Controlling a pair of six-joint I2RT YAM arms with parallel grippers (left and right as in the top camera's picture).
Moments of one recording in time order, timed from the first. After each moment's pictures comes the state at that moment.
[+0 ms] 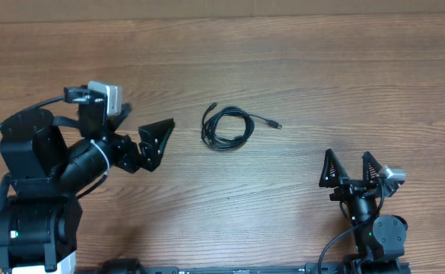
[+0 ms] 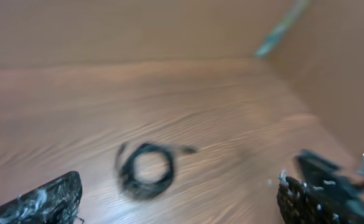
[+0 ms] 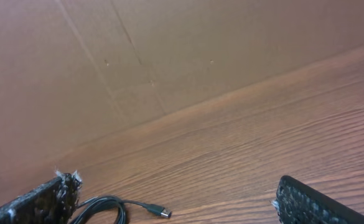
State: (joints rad) left arm 0.05 0.94 1.29 -0.85 0.65 -0.08; right arm 0.09 0.01 0.02 -0.03 0.01 0.41
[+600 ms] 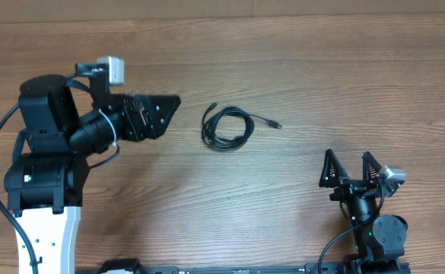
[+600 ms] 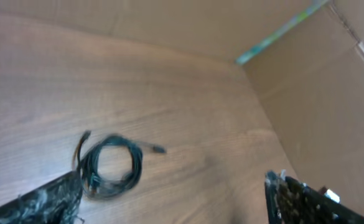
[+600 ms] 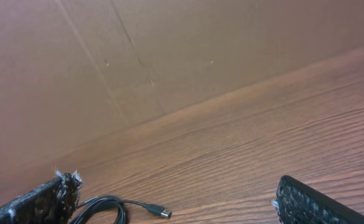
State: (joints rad) left arm 0.05 1.11 1.29 -0.74 0.74 -0.32; right arm 0.09 0.01 0.02 -0.03 0.01 0.41
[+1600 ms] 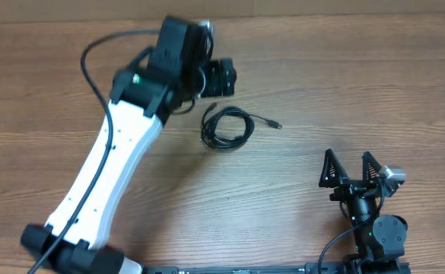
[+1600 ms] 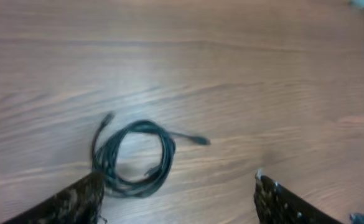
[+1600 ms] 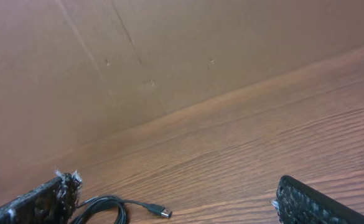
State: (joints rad) left arm -0.43 1.69 1.84 -1.02 0.13 -0.46; right arm 0.09 0.01 0.02 -0.03 0.01 0.41
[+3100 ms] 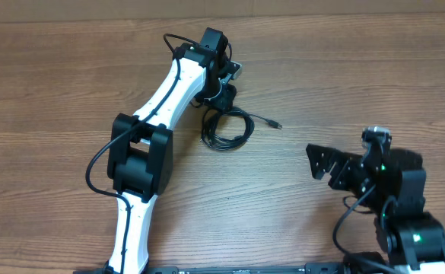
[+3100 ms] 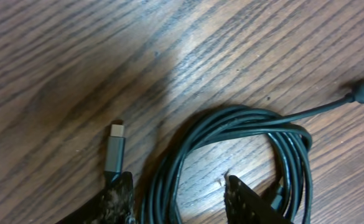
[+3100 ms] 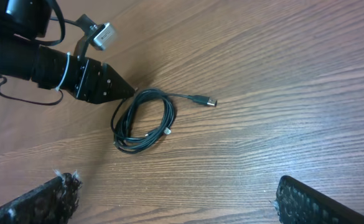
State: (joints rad) left arm -0.38 2.31 1.97 -1.04 0.21 0.11; right arm 0.09 0.72 0.72 -0.67 -0.29 0.46
